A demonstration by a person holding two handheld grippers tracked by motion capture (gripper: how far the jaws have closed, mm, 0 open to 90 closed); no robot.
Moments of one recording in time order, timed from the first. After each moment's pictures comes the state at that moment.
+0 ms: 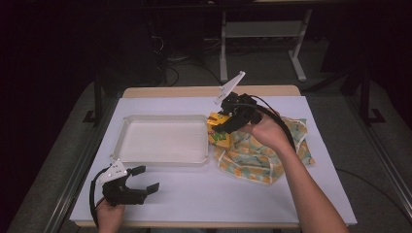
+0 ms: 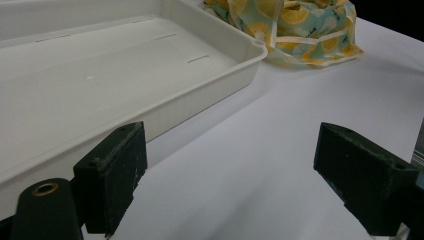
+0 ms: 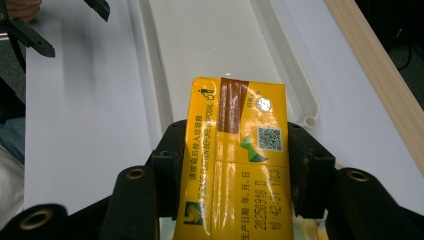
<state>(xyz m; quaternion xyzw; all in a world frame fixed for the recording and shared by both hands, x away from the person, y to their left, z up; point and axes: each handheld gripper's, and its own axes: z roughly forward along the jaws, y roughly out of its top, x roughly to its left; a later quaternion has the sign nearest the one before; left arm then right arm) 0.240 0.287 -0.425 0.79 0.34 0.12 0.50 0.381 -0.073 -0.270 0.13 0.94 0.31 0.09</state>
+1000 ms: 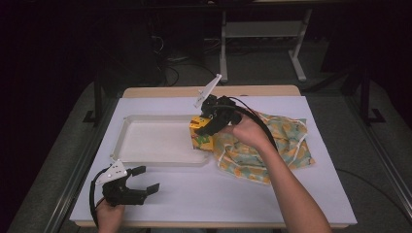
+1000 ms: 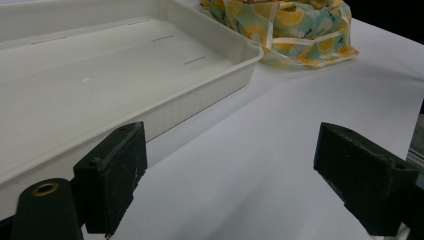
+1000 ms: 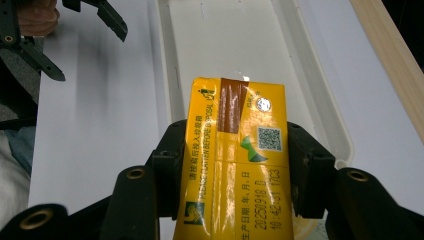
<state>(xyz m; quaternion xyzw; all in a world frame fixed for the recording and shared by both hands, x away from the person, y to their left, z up) 0.239 0.287 -0.424 0.79 0.34 0.12 0.50 0.390 -0.028 -0.281 0.09 0.94 0.32 0.07</state>
